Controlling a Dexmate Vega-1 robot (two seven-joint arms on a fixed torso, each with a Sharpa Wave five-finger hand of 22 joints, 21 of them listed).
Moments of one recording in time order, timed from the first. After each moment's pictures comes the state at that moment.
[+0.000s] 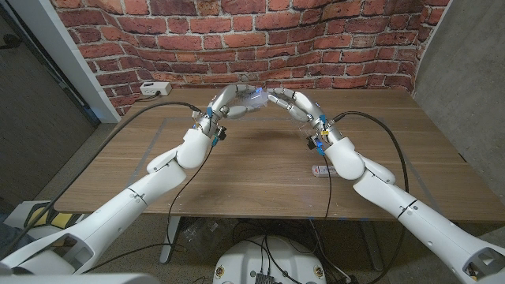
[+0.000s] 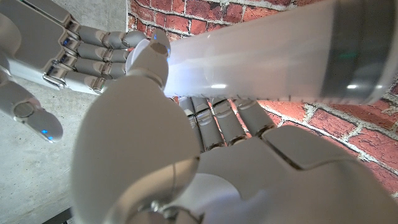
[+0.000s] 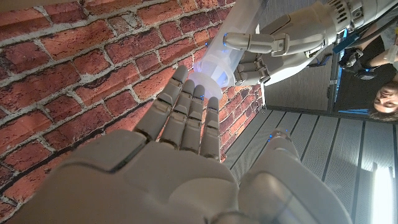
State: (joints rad) left arm 0.84 0.65 0.51 -1.72 0.28 -0.27 0.38; left_hand 1.20 0.05 0.35 -0.19 0.17 0.79 0.01 0.22 0.20 0.84 -0.10 0.19 0.20 0.87 -0.10 0.19 0.18 0.77 -0.08 0.36 0.18; right arm -0.92 -0.62 -0.52 -1.75 -0.31 0.38 -0.27; right_hand 0.25 0.04 0.22 -0.13 0.20 0.56 0.04 0.22 0.19 0.63 0.07 0.26 0.18 0.57 -0.03 0.21 0.18 0.65 -0.06 0.27 0.19
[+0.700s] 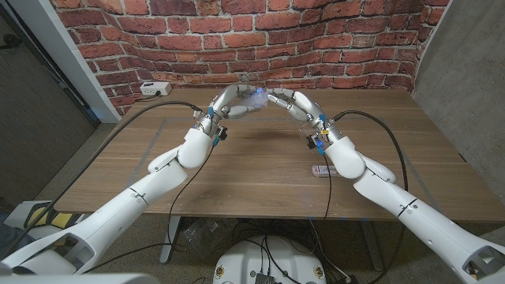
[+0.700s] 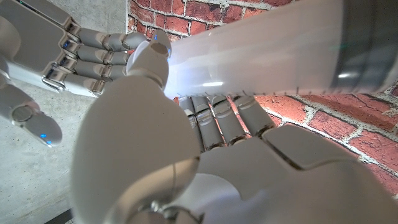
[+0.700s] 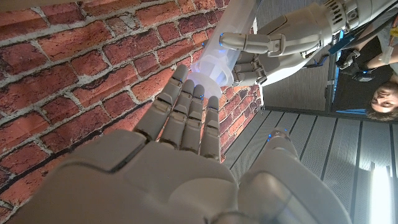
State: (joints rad) left arm 0.84 0.64 0.52 -1.72 0.28 -0.25 0.37; left_hand 1.20 0.05 0.35 -0.19 0.17 0.79 0.01 0.21 0.20 0.83 -0.10 0.19 0.20 0.87 -0.10 0.19 0.18 0.77 -0.08 0.36 0.18; right arm -0.92 -0.63 -0.52 -1.76 -0.30 0.38 -0.26; right_hand 0.25 0.05 0.22 -0.13 0.20 0.57 0.04 0.22 0.19 0.64 0.07 0.25 0.18 0.57 -0.03 0.20 0.18 0.66 -0.06 0.27 0.19
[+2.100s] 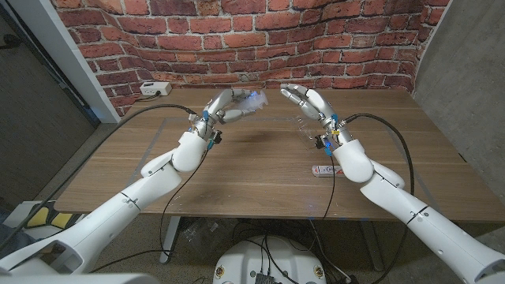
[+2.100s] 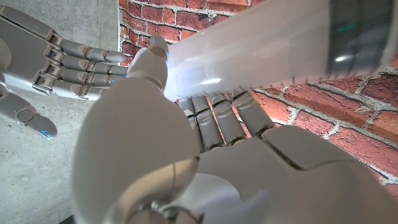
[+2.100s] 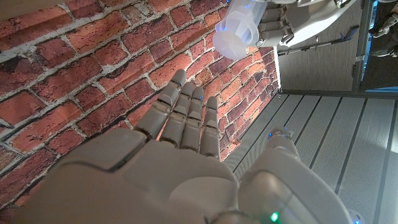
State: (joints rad) left arm 0.89 0.69 0.49 -1.77 0.27 -0.20 0.37; left_hand 1.20 0.05 0.36 -0.20 0.17 0.78 0.01 0.20 0.20 0.83 -0.10 0.19 0.20 0.87 -0.11 0.19 0.18 0.77 -0.08 0.36 0.18; right arm -1.00 -0.63 -0.43 -1.82 -0.23 0.35 -0.34; right_hand 0.25 0.05 0.21 -0.12 0.20 0.47 0.07 0.18 0.19 0.54 0.10 0.20 0.19 0.47 0.01 0.17 0.18 0.57 -0.04 0.22 0.19
